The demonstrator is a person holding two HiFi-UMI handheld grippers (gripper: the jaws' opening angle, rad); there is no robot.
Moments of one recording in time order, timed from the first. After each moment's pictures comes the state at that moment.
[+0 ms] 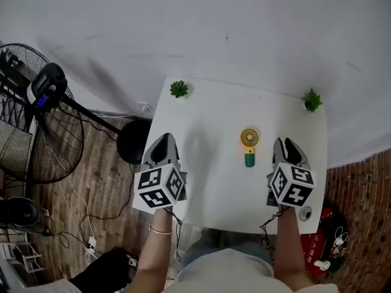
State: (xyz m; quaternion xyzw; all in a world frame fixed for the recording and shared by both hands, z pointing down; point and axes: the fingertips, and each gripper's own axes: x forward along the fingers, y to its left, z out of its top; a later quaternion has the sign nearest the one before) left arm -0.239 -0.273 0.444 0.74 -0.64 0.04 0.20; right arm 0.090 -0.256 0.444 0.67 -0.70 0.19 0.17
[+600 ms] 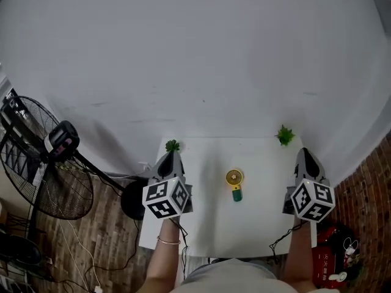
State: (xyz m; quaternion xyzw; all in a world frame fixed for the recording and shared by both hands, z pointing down) left arm -0.179 -0.305 0.315 0.79 -0.60 -0.04 0.11; right arm 0.195 -0.221 0.282 0.74 -0.67 0.05 -0.02
